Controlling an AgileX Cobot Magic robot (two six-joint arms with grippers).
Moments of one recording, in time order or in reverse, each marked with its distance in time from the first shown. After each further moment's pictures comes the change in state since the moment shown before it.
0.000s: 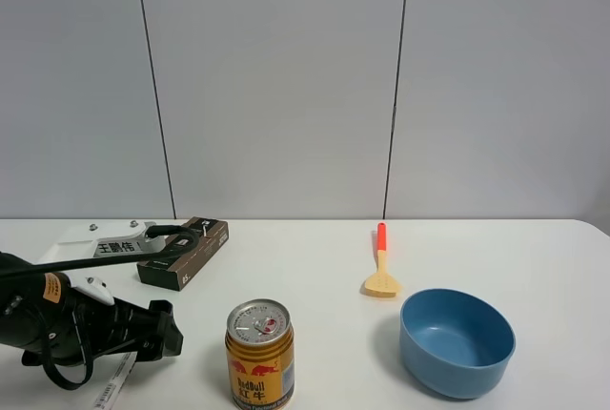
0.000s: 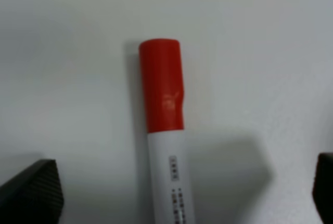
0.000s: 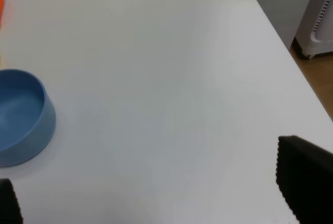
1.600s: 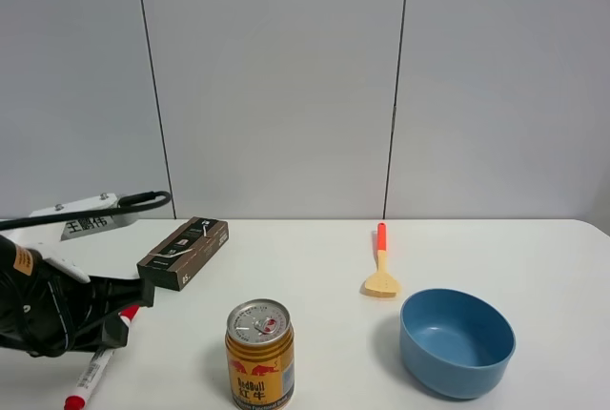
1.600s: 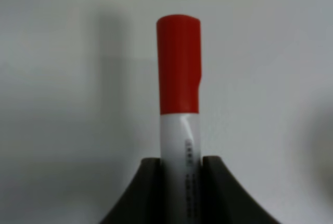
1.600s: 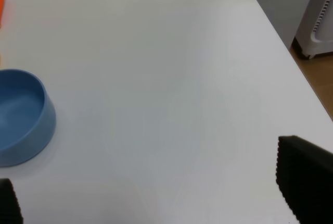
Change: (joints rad) left arm 0.000 -0.145 0.002 -0.084 0.204 -0.101; right arm 0.000 0.000 0.000 0.000 0.000 0.000
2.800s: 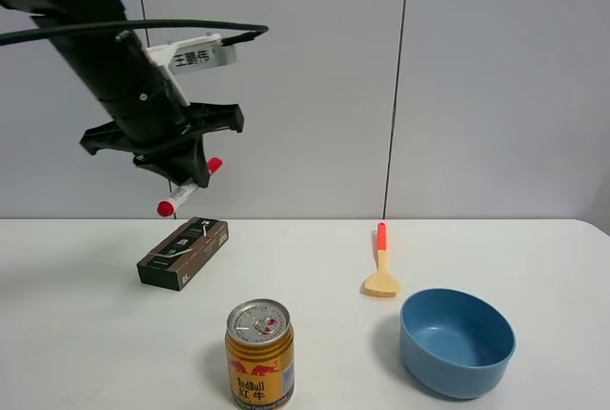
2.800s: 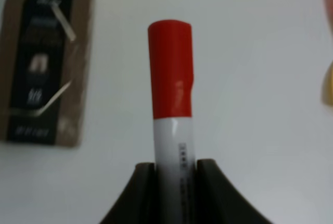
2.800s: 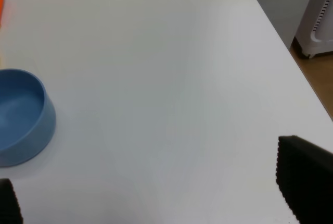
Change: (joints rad) left arm -0.062 0.036 -0.737 0.033 0.686 0.083; right arm 0.000 0.000 0.000 0.000 0.000 0.000
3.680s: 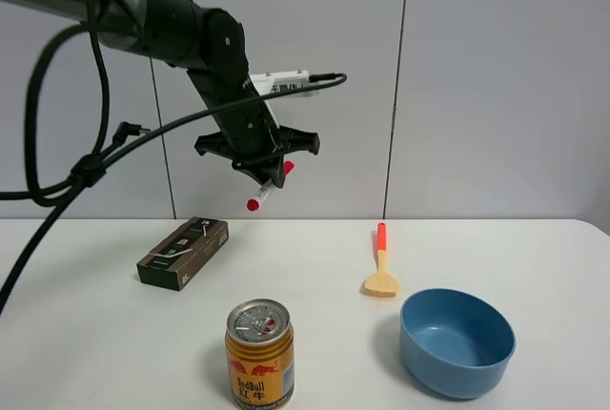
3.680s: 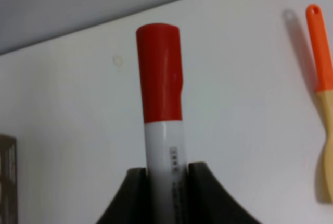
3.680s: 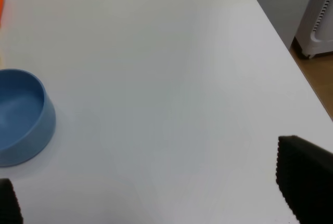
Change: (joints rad) left arm -0.056 0.485 -0.628 0.012 0.132 0.140; right arm 0.000 0.000 0.000 0.000 0.000 0.000
